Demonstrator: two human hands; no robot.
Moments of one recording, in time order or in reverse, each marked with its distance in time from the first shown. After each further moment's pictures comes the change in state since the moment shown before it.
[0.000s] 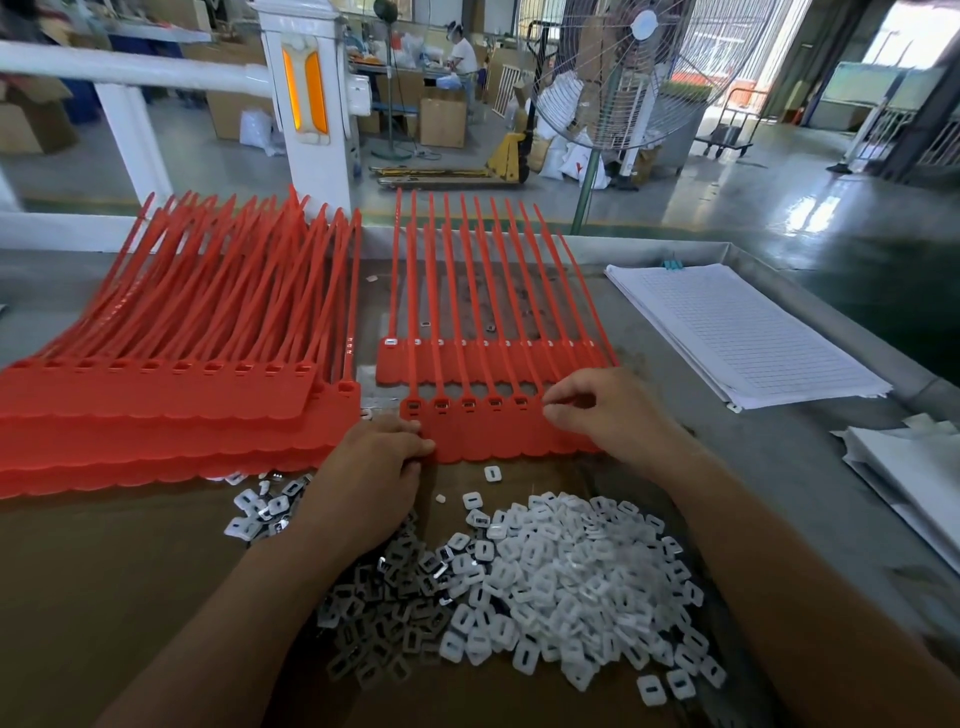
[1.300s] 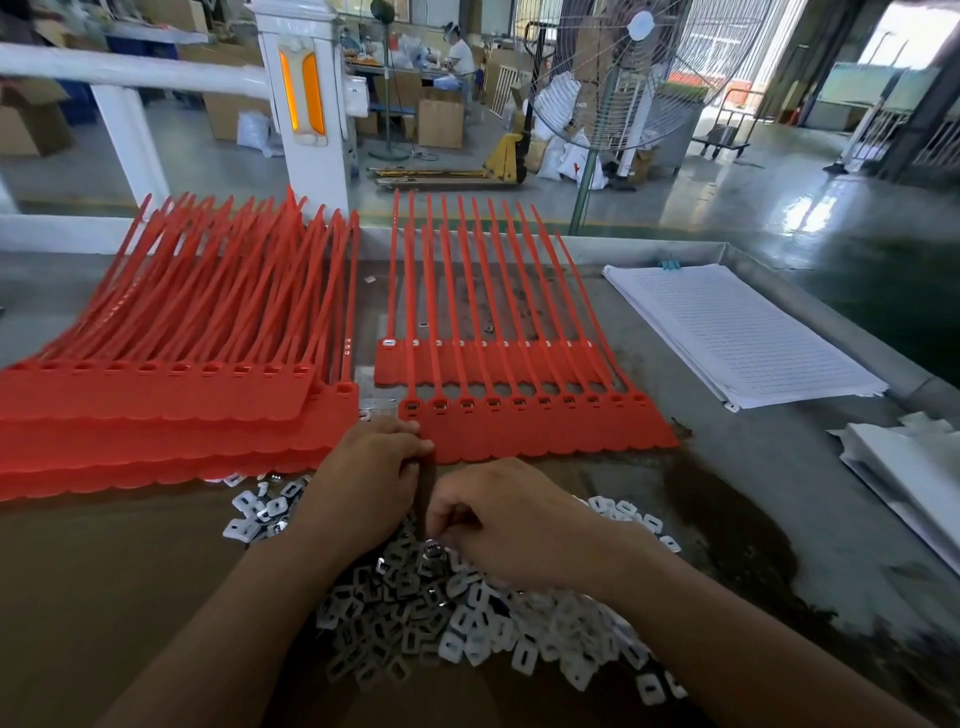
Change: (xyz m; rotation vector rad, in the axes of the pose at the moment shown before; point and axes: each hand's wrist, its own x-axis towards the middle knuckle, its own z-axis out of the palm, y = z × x) left_hand 0.002 -0.007 0.006 -0.016 0.009 0.018; right_hand -0.052 -0.068 0.051 -0.152 -0.414 -0.332
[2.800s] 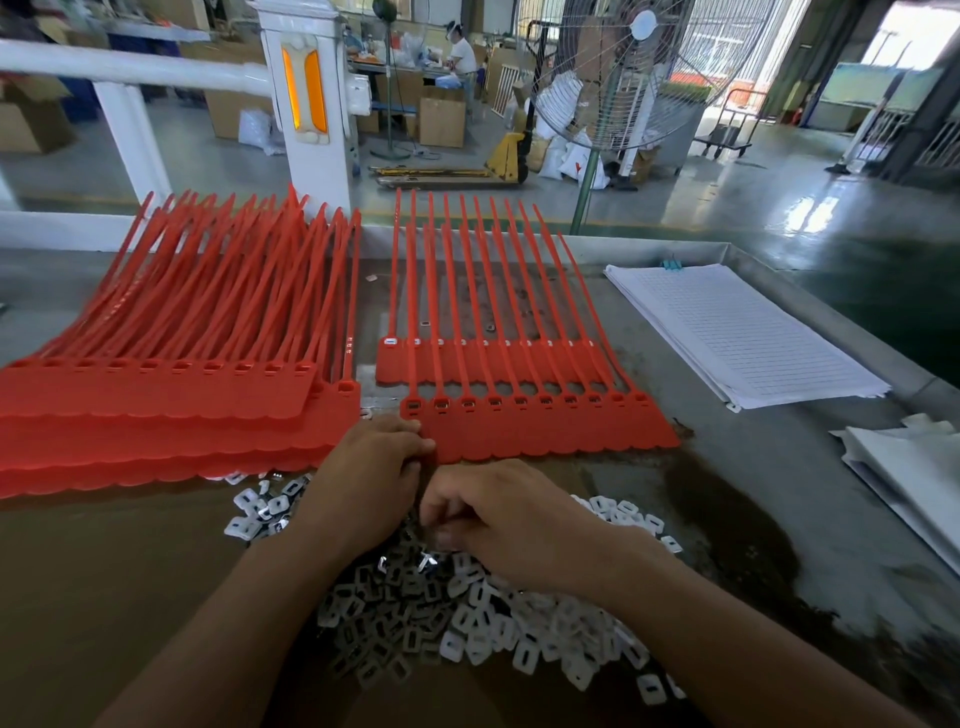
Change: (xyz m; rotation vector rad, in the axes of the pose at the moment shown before) left_hand 0.000 0.002 -0.004 -0.009 -0.015 0.000; right_hand -0.001 0.000 0.001 0.055 0.033 -0.009
